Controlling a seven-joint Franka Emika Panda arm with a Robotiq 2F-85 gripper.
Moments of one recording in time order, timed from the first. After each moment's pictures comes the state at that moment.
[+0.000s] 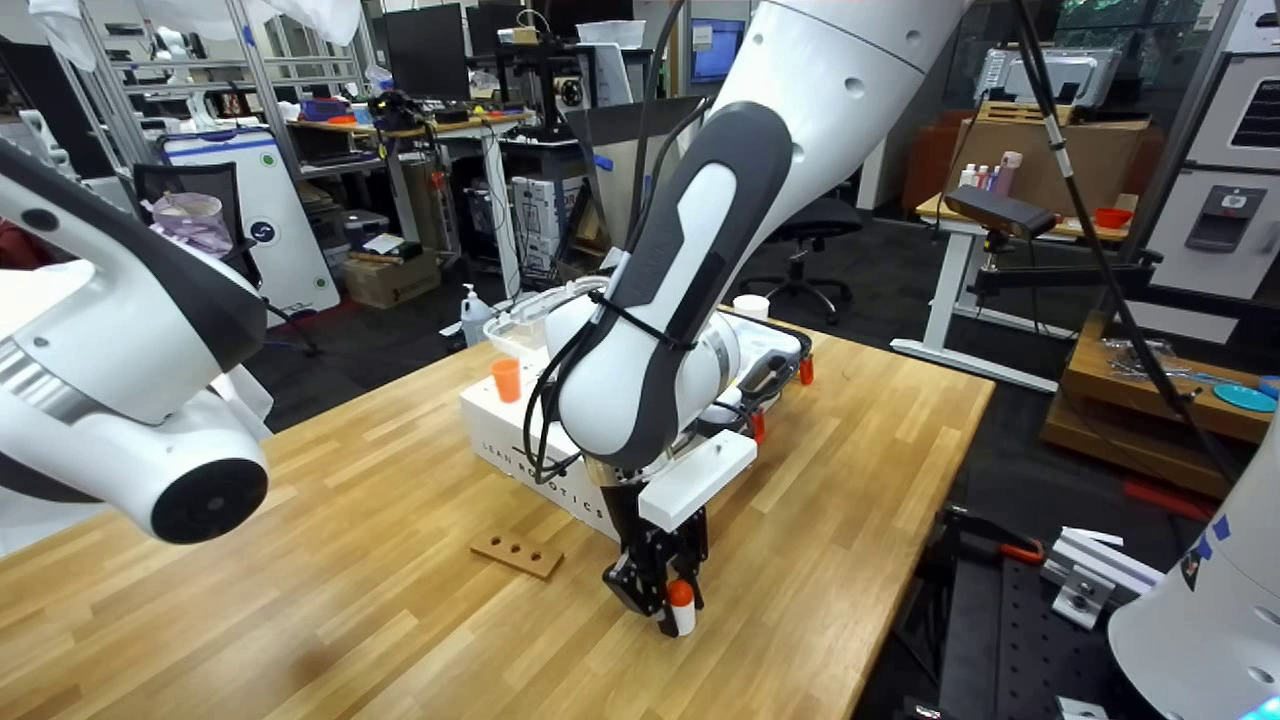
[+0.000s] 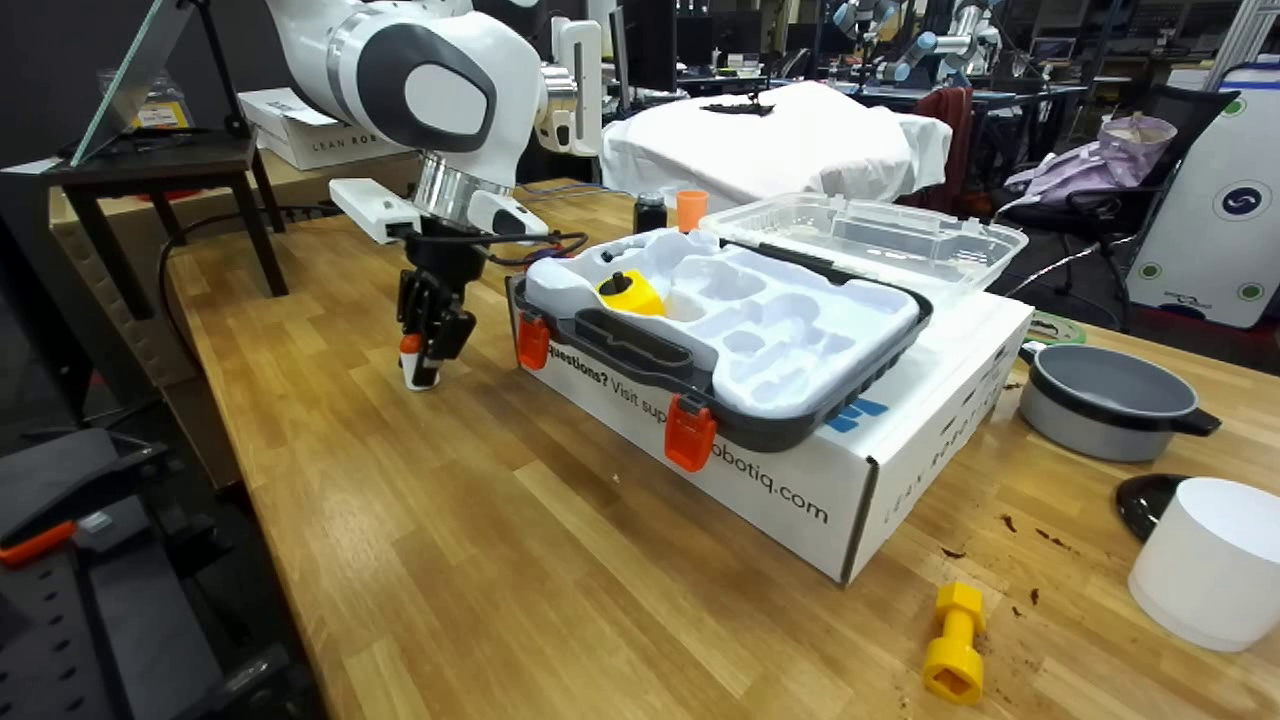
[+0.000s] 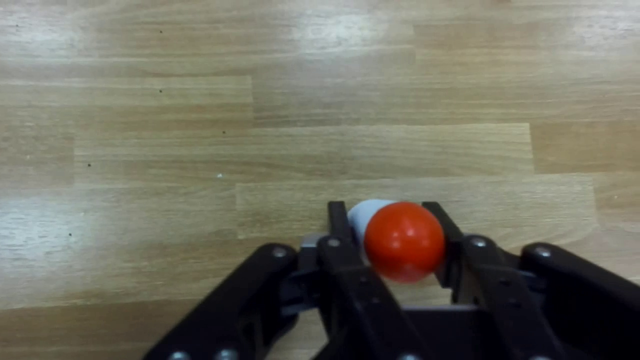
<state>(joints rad) 0.12 0.57 0.11 -2.17 0.21 2.37 0.16</state>
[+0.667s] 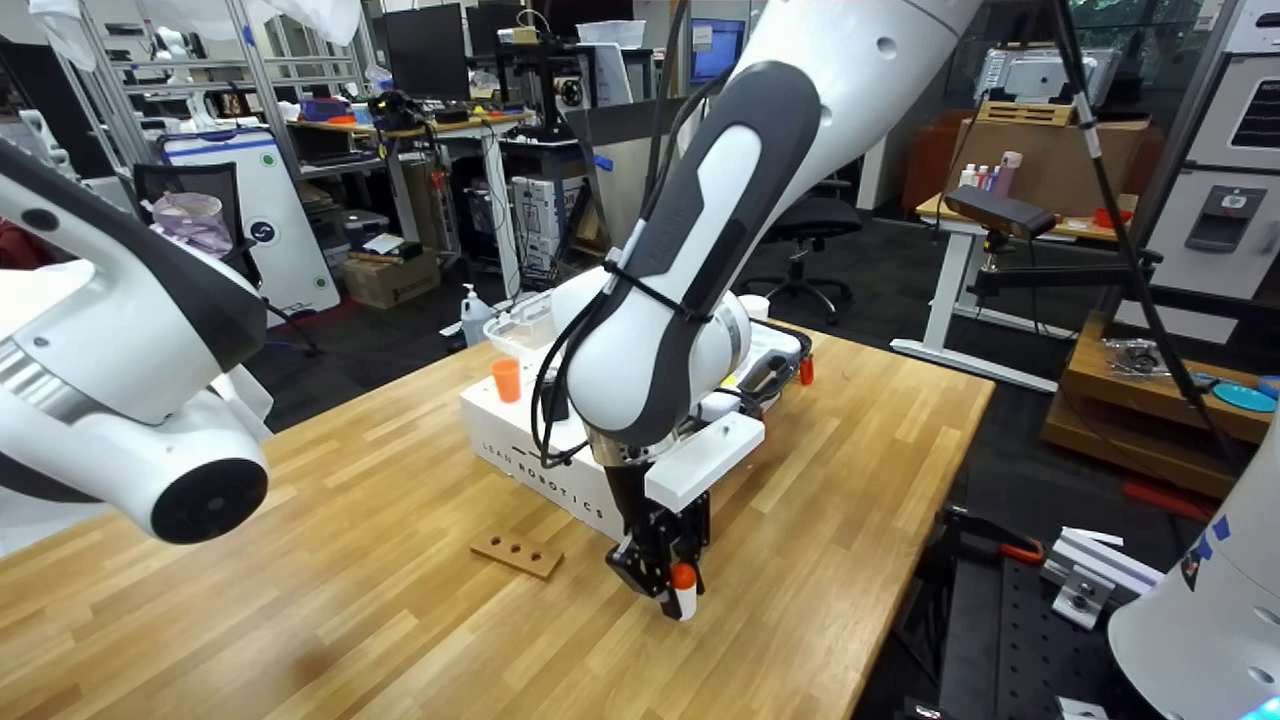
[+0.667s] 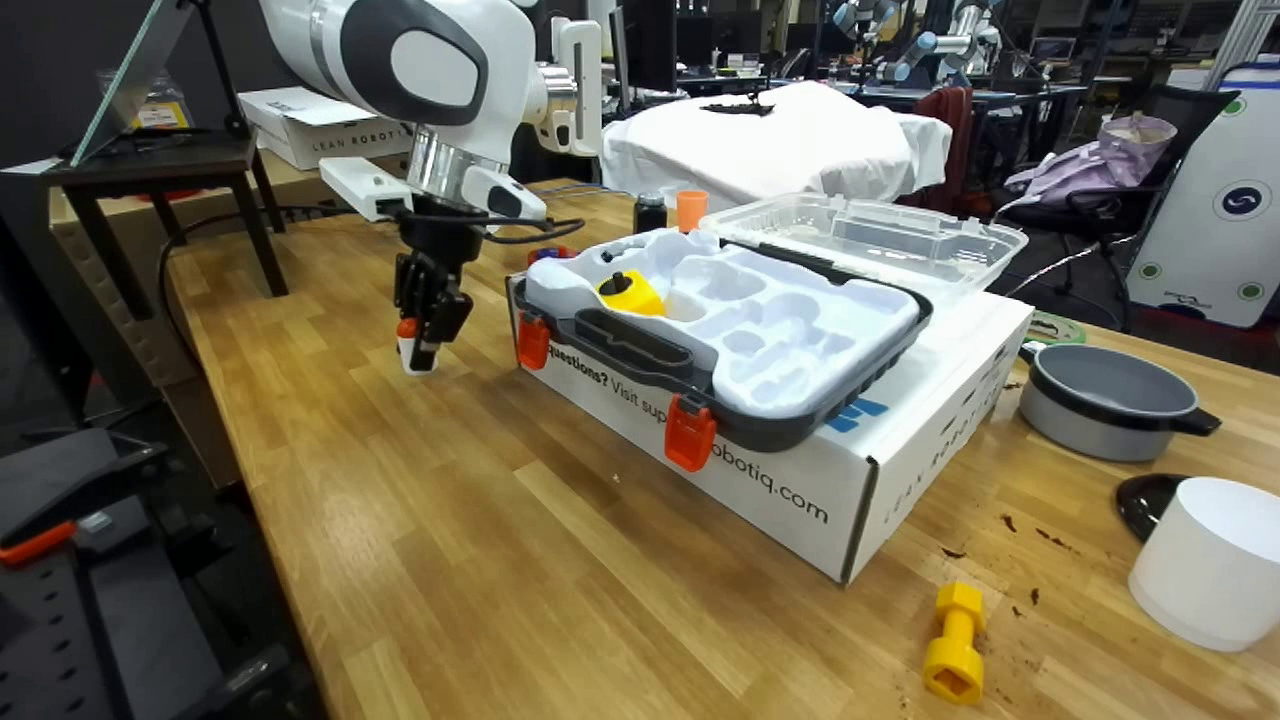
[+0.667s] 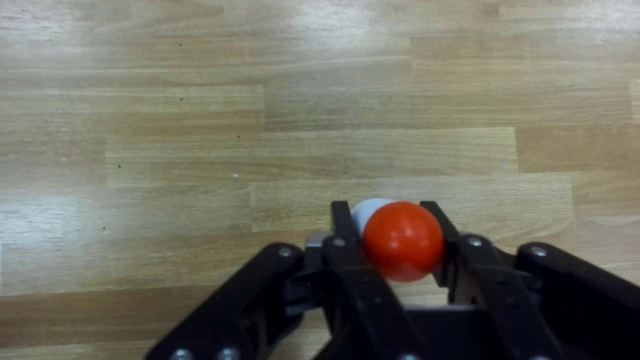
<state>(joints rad) 0.12 0.49 0.11 -2.22 0.21 2.37 0.17</state>
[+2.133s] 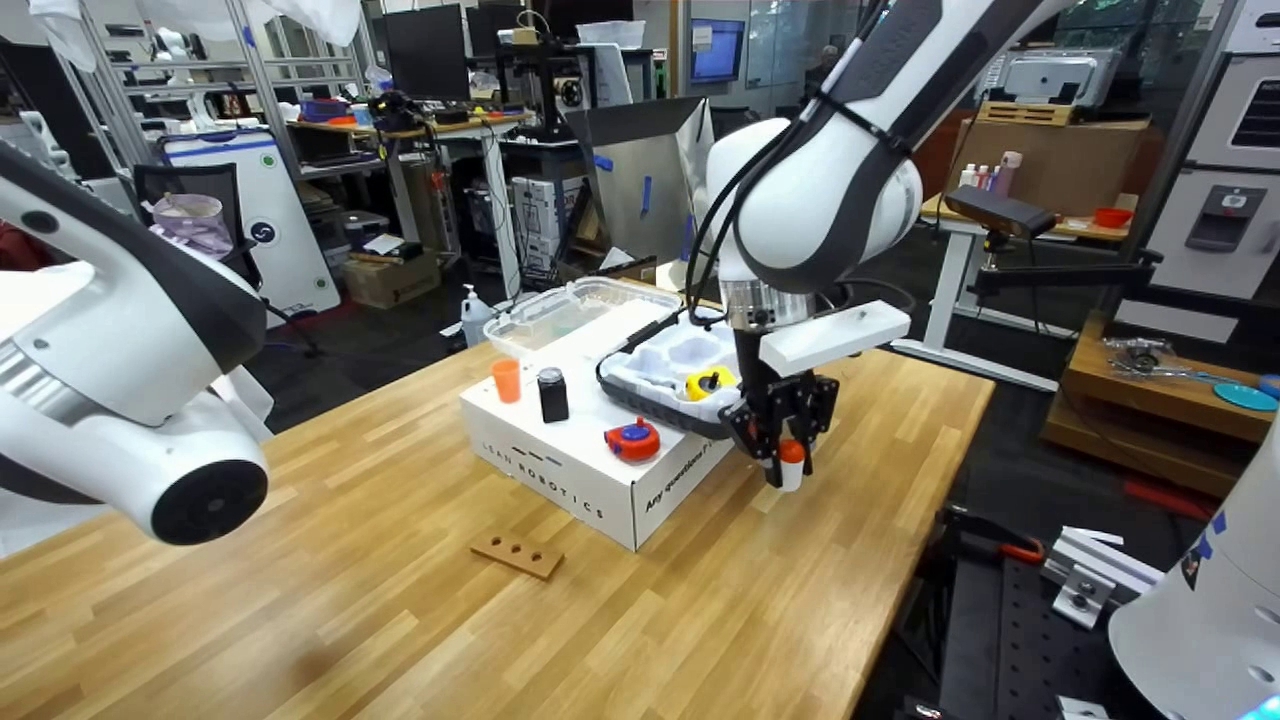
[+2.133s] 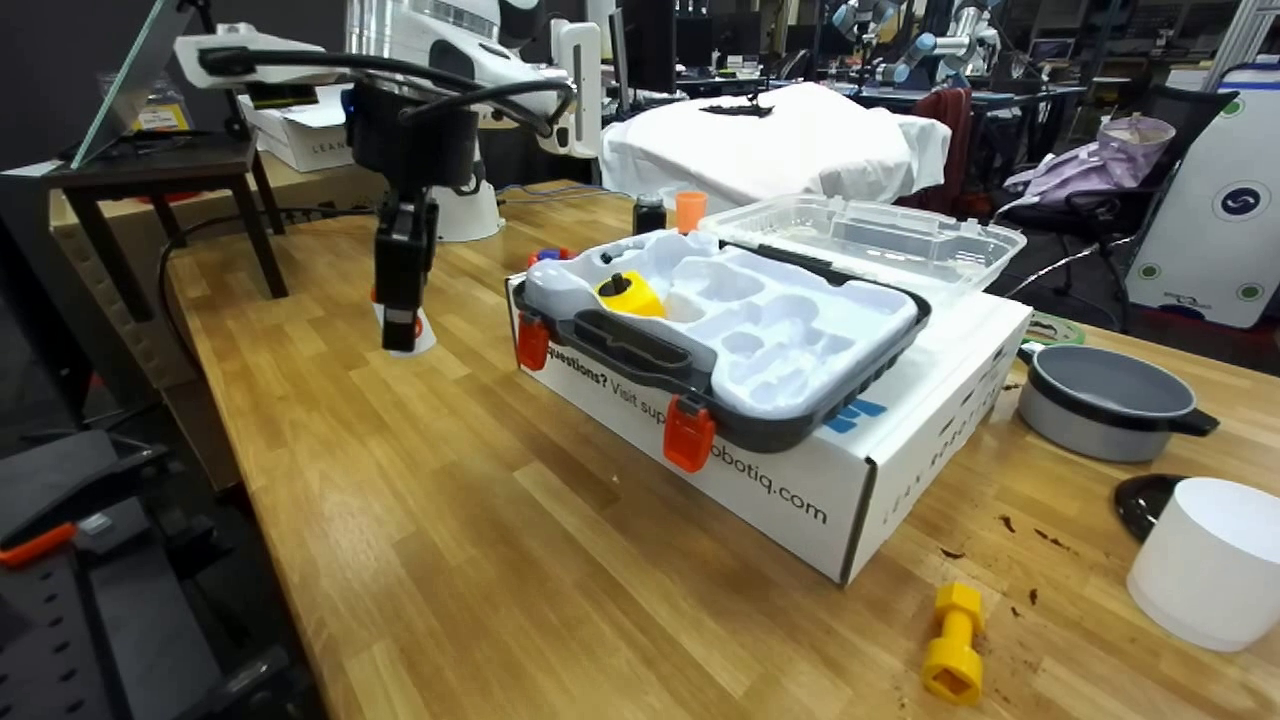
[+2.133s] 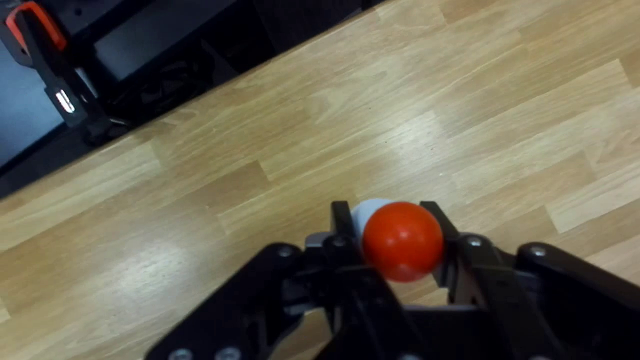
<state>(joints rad) 0.02 0.02 -0.05 -2.60 0.15 2.37 0.41</state>
